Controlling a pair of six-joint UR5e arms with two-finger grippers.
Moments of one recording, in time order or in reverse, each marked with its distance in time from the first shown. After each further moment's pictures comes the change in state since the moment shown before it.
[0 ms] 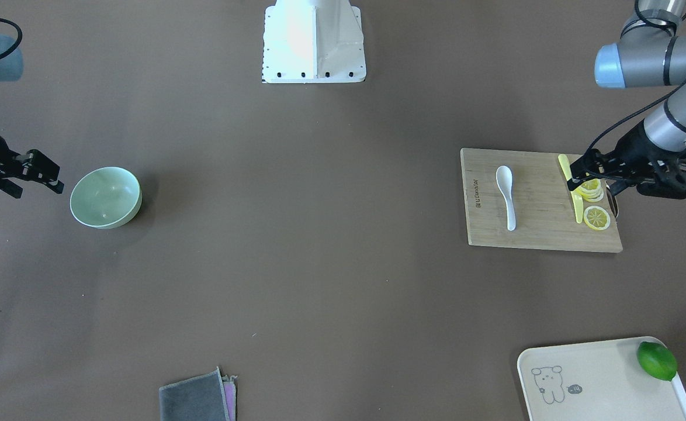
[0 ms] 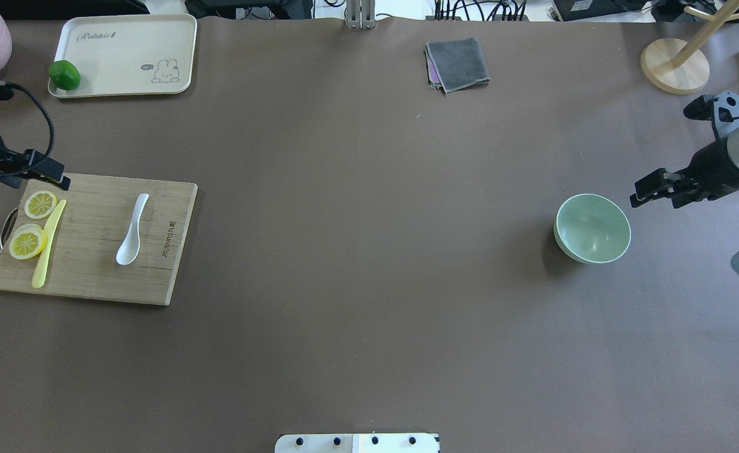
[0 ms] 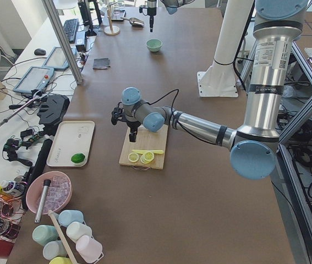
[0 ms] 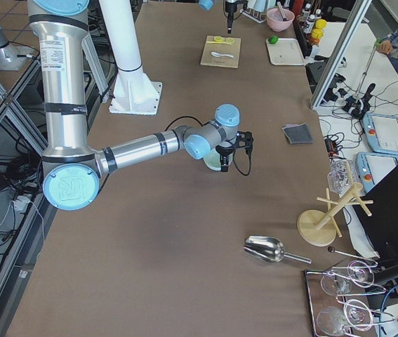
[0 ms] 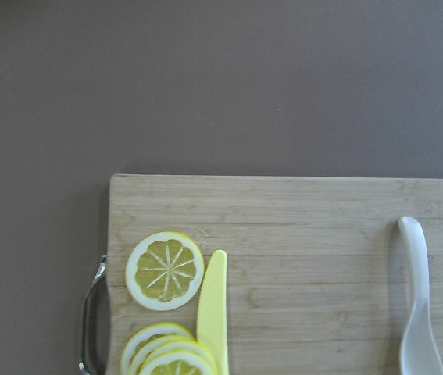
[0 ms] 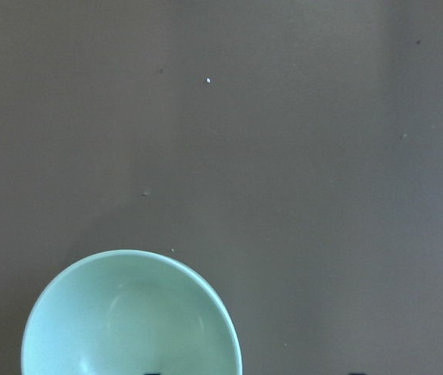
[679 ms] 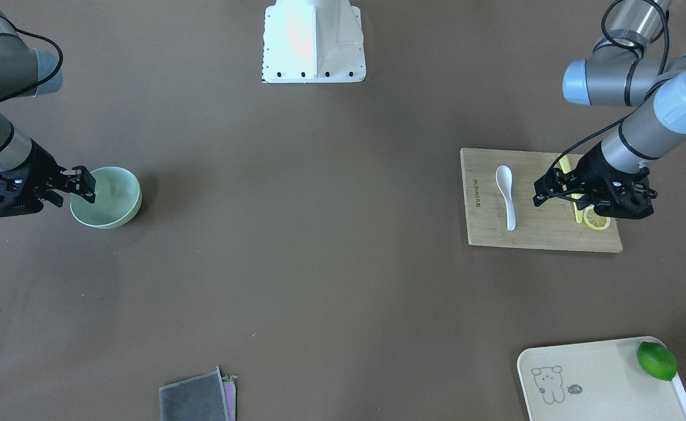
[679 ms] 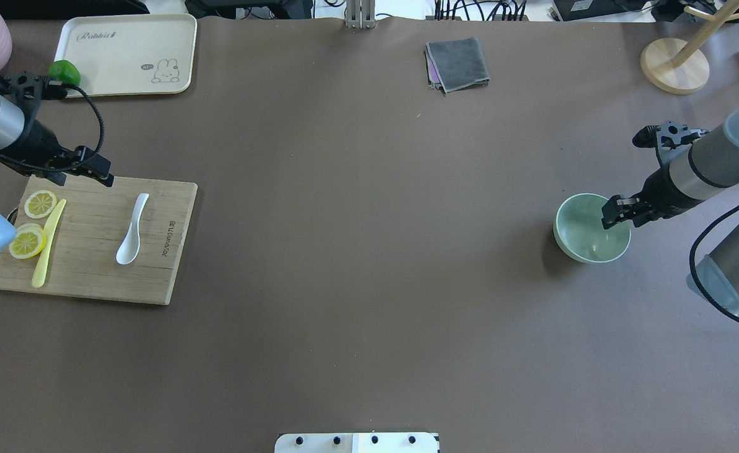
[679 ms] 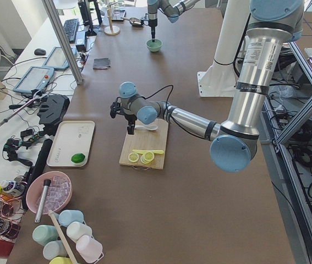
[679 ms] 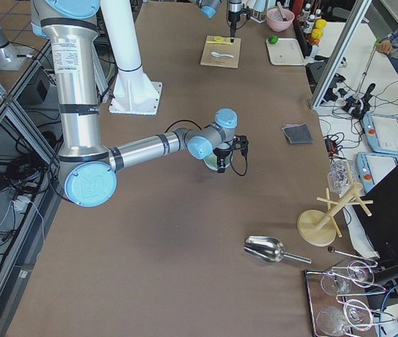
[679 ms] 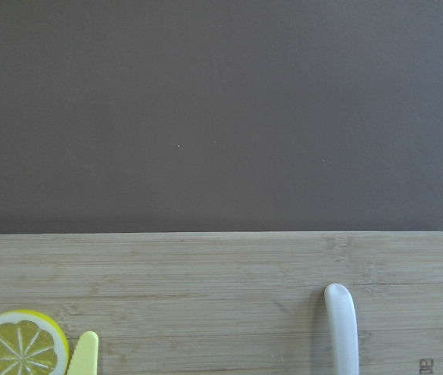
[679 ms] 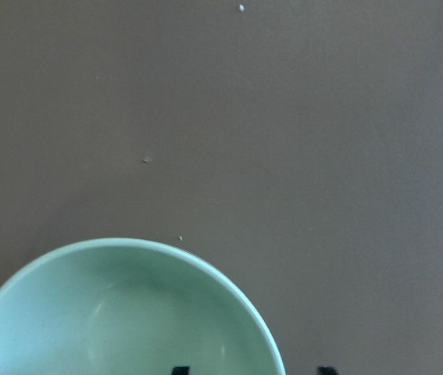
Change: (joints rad) left arm 0.061 -0.081 0.048 -0.001 0.019 -0.078; right arm -0.108 0.044 -0.076 0.003 -0.072 0.008
